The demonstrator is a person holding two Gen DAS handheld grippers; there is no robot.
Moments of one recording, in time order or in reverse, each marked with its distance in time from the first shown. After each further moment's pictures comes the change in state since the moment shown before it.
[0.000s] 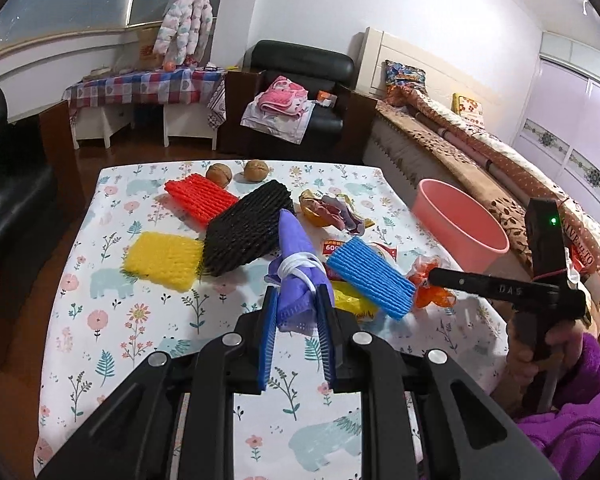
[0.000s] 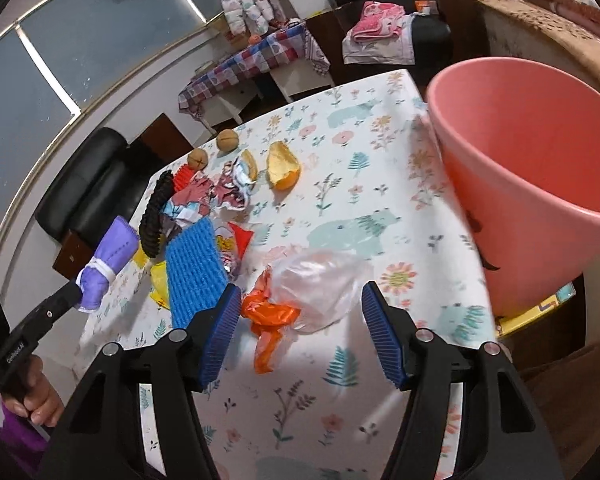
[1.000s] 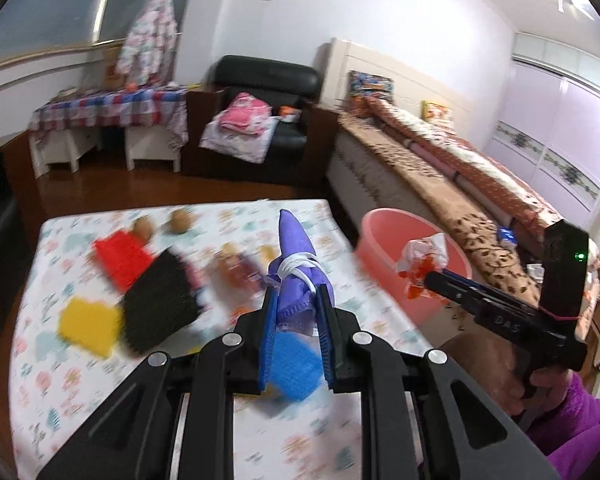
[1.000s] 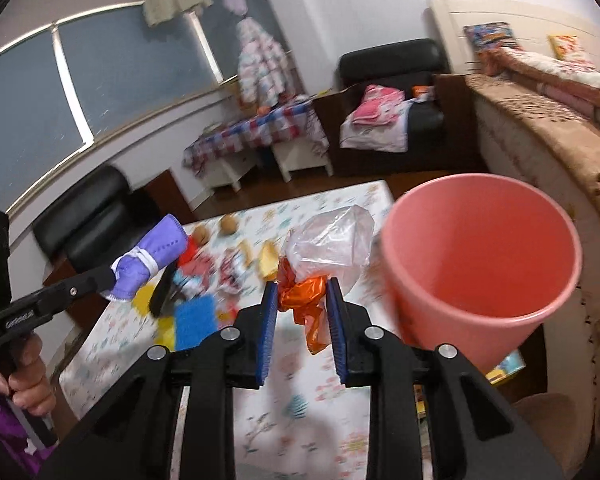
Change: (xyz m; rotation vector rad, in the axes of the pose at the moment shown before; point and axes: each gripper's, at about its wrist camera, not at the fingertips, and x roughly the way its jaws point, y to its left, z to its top) left arm 0.026 -0.081 0.061 0.068 -0.046 -0.112; right arm -0.085 -0.013 0.020 -0.075 -0.293 -0.058
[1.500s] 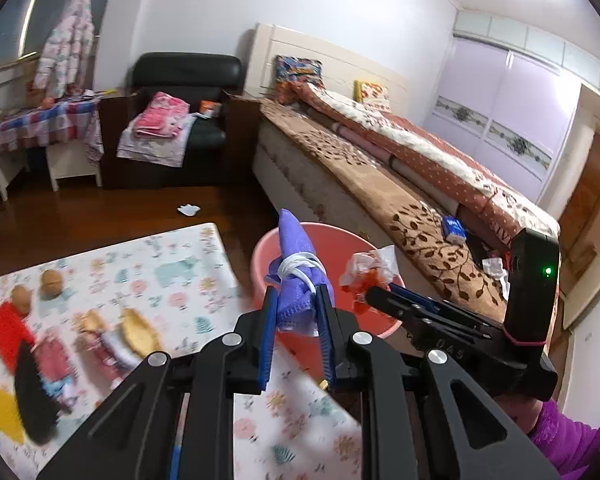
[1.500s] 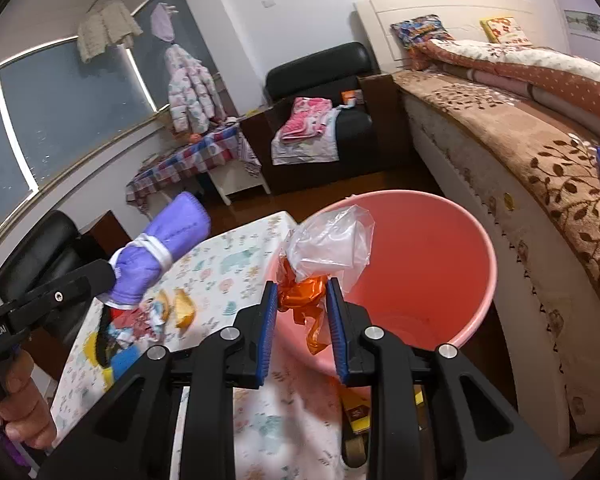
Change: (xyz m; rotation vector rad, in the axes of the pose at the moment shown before) left arm 0.100 -0.106 0.060 0.125 0.063 -0.207; right arm -0.005 -0.077 0.028 0.143 -0.038 -0.179
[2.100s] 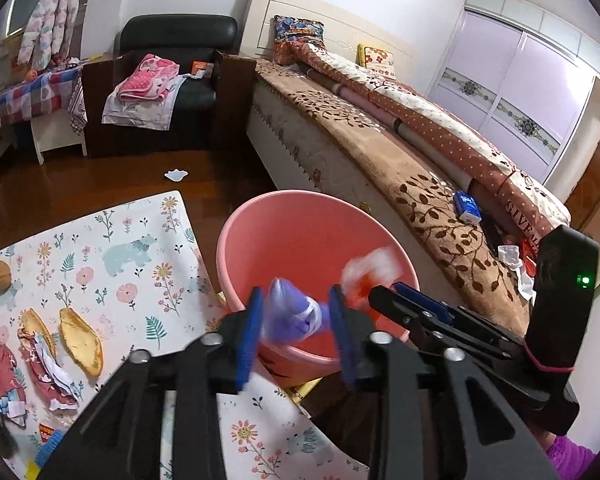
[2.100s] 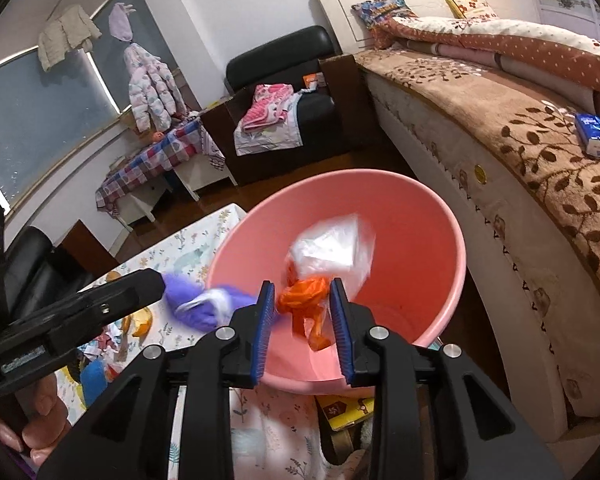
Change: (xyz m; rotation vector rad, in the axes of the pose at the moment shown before) left arm 0.084 -0.008 0.000 -0.041 0.124 -0.018; right arm 0.026 -0.032 0.001 0.089 0.052 -0.099
